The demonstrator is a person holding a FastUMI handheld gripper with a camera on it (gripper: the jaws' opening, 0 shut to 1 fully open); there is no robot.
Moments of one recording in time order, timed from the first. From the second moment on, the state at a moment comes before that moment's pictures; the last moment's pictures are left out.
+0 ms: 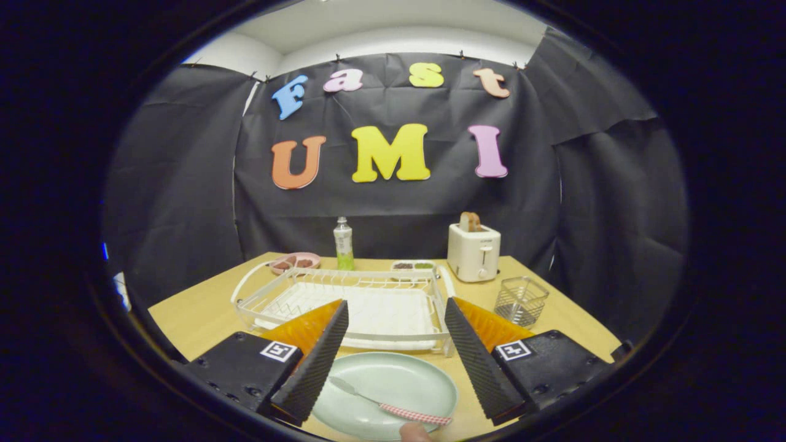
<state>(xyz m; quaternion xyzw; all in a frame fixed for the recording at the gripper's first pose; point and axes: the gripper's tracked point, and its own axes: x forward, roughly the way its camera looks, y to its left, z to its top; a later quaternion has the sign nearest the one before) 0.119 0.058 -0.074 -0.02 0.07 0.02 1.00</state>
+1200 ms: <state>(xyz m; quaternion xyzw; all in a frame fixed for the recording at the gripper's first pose) 0.029 -0.028 -0.019 0.04 -0.01 0.00 1.00</state>
